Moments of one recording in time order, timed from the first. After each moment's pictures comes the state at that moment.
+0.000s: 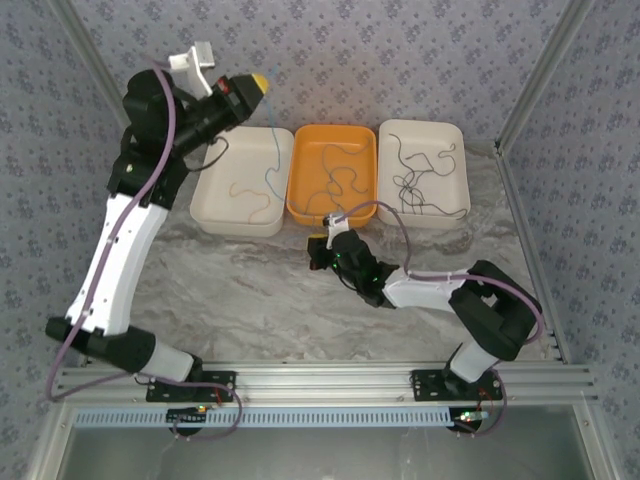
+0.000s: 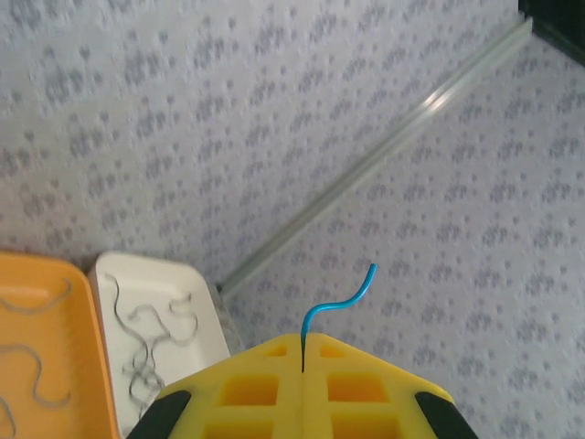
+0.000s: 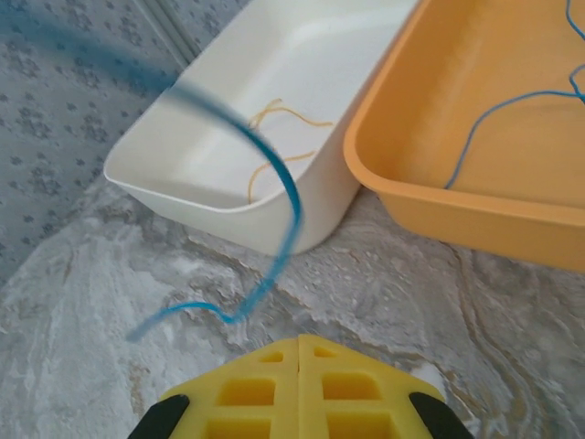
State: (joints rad) left arm -0.36 1.49 1.94 -0.39 0.39 -0.83; right arm 0.87 1.59 0.74 0.48 0.17 0.51
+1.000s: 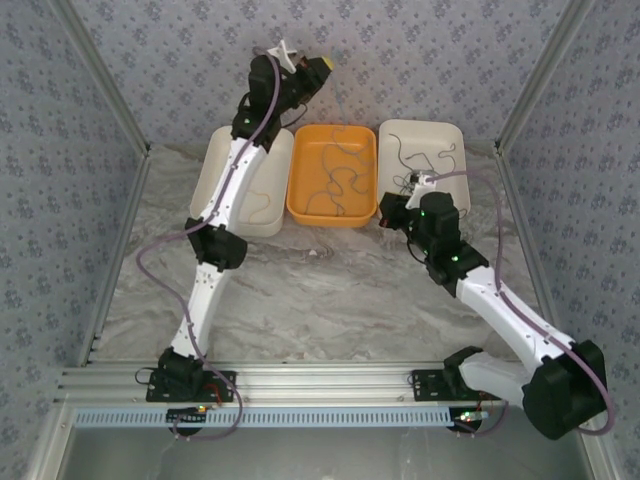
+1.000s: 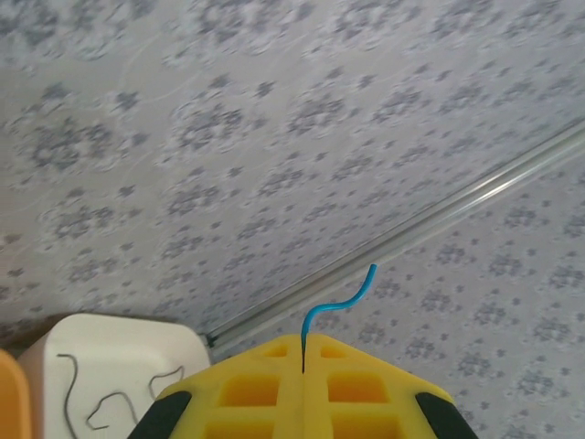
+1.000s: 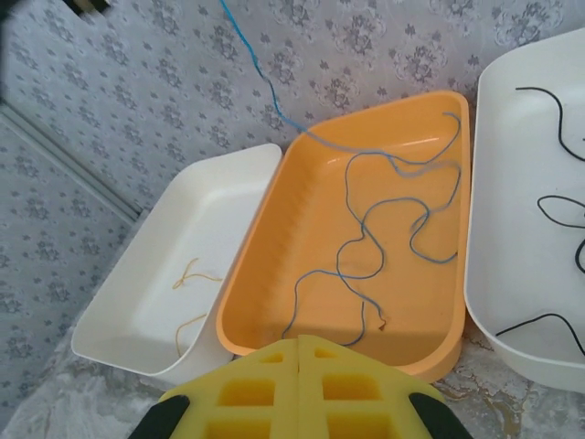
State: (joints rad) left arm -0.42 2.61 3.01 -0.32 0.38 -1.03; right arm 0.43 1.08 0.79 0.04 0.00 0.51
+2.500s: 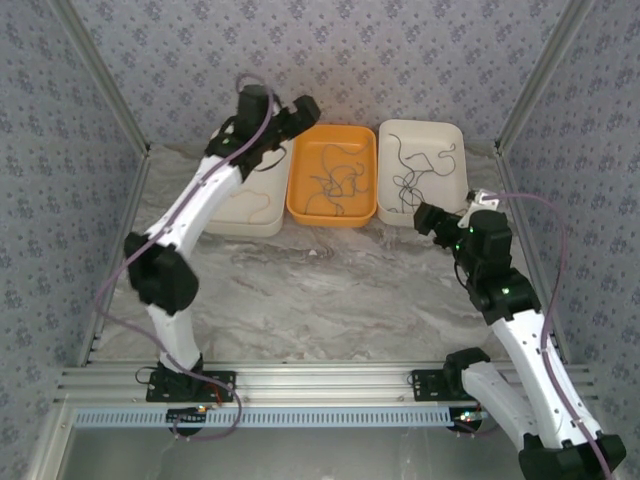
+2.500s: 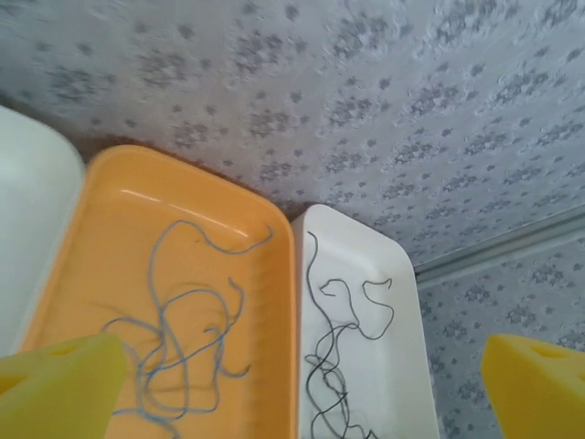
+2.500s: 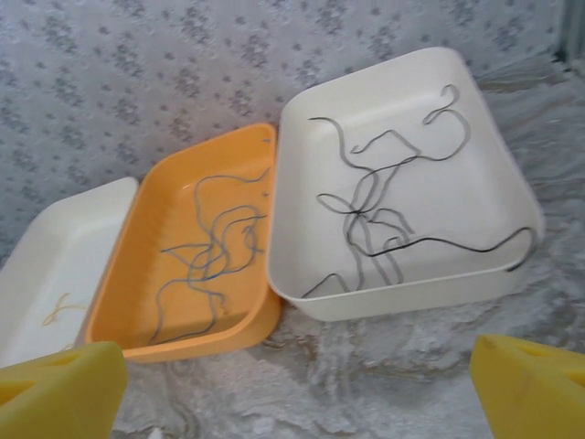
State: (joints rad) left arm -0.44 1.79 1.80 -0.37 0.01 -0.80; right arm 0.22 0.75 0.84 -0.46 0.12 0.45
